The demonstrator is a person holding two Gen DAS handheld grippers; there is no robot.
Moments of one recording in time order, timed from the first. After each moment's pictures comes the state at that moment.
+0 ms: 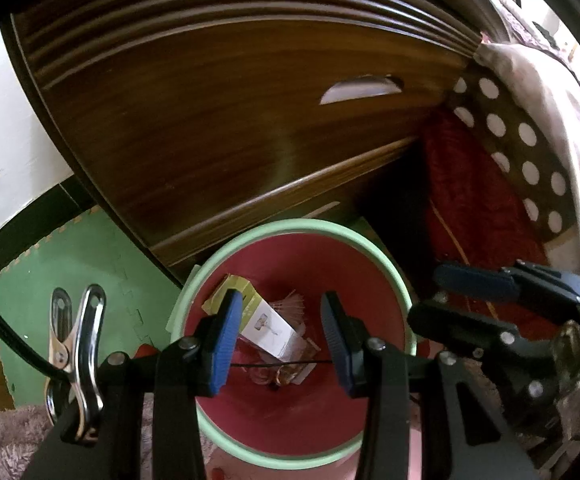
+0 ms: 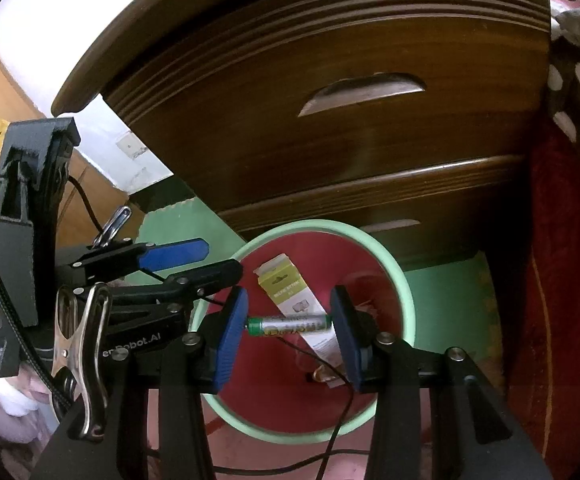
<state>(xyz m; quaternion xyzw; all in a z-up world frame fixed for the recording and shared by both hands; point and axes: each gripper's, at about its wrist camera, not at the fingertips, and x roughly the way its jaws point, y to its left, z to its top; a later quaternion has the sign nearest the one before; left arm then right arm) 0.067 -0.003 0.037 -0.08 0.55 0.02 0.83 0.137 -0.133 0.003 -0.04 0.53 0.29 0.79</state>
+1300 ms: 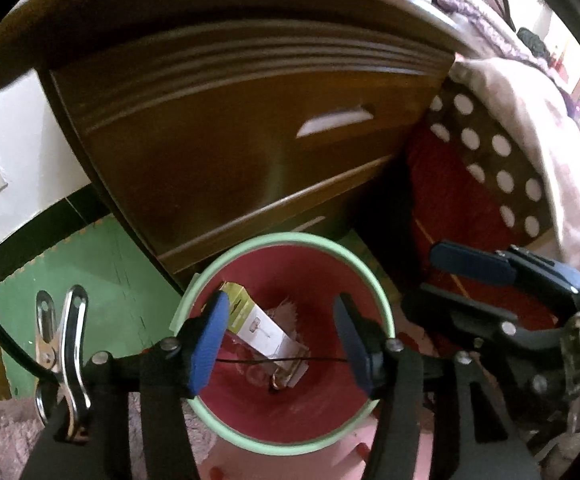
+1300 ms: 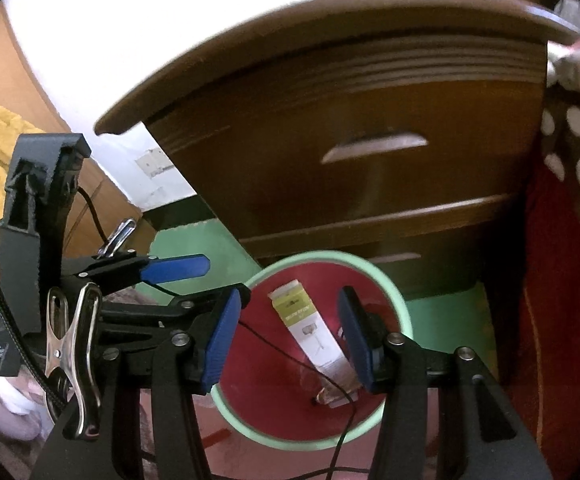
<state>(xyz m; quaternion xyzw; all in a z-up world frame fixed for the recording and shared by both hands) 0.048 -0.012 0.074 -0.08 0.52 0.01 0.85 0.121 -0.134 0.035 -0.05 0.47 0.32 0.82</state>
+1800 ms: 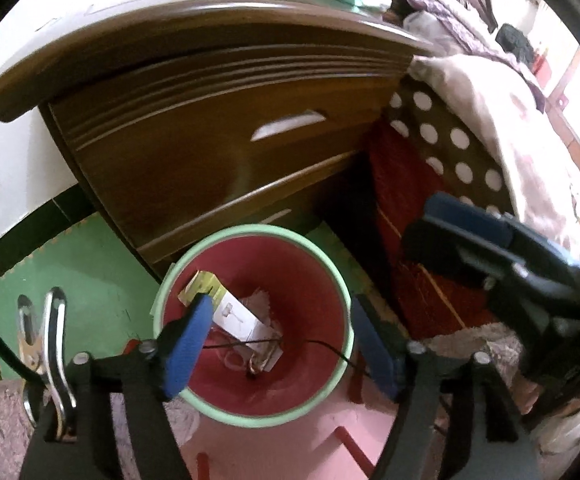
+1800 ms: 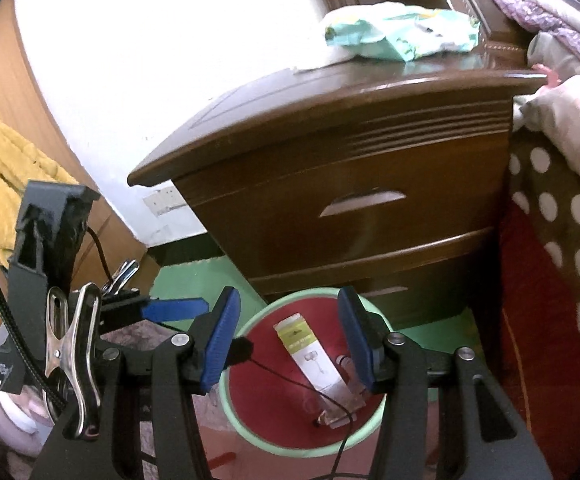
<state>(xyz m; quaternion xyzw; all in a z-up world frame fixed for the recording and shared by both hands) 0.036 -0.040 0.103 -0.08 0.53 -0.03 0.84 0.104 -0.152 0.082 -0.02 0.41 0.31 0.86</state>
